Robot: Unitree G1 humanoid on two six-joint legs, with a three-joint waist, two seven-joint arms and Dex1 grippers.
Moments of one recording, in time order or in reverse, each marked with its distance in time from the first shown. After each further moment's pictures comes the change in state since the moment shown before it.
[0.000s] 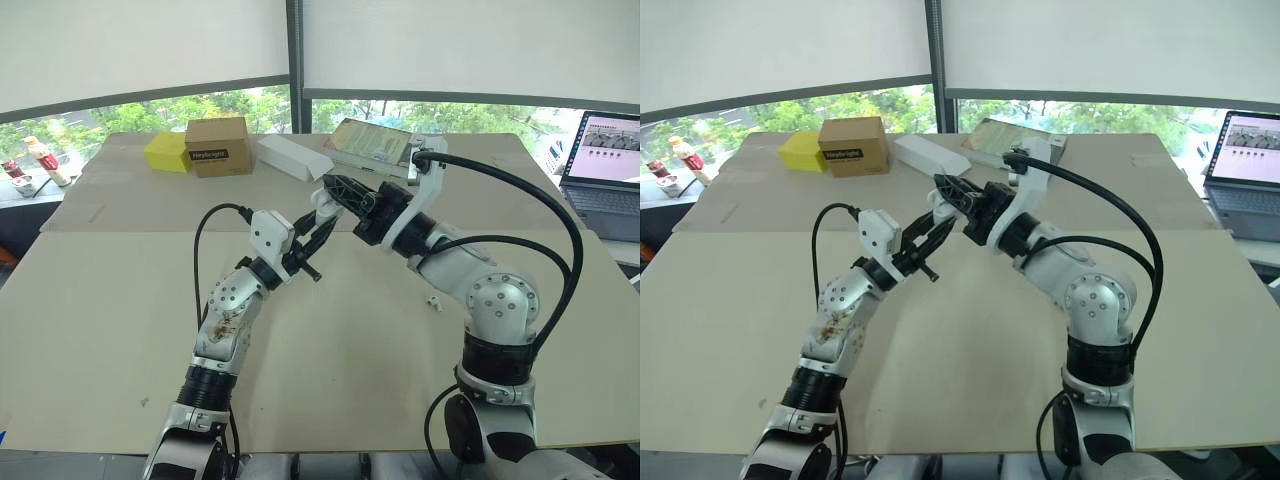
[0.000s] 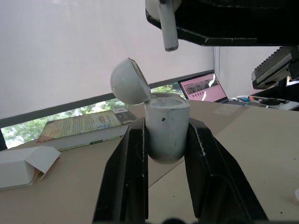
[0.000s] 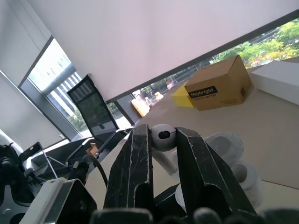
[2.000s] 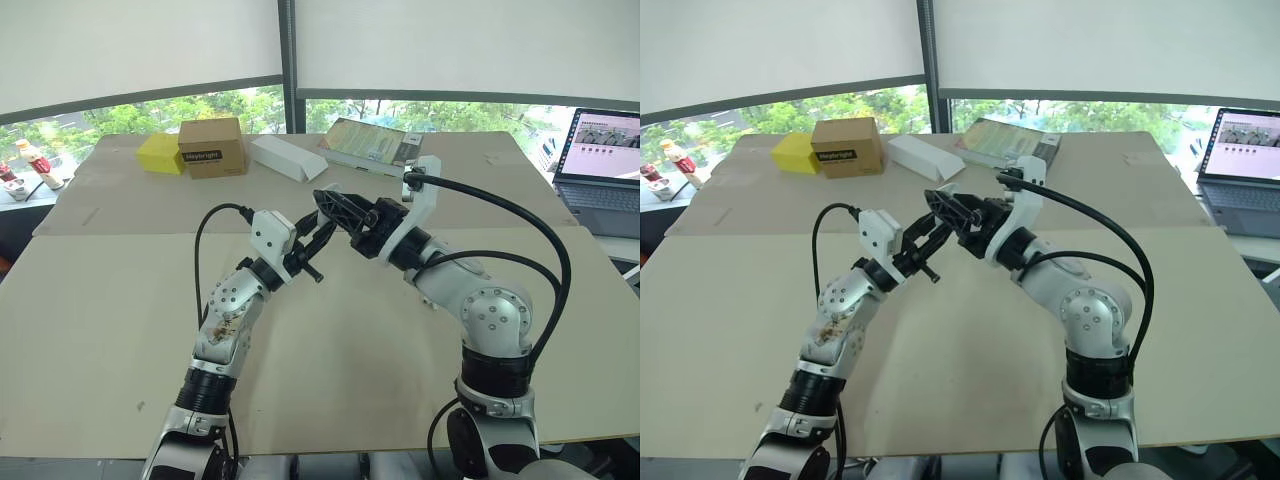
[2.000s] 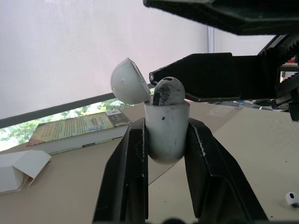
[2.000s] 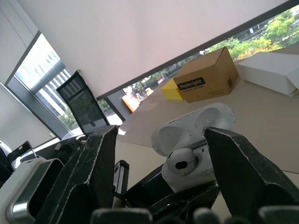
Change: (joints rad) left arm 0.013 0.003 -0.011 -0.043 -0.011 0.029 0.016; right arm 0.067 -0.002 0.024 -0.025 -0.038 -0.032 -0.004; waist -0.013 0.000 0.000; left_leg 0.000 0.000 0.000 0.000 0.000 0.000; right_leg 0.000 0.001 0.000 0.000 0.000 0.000
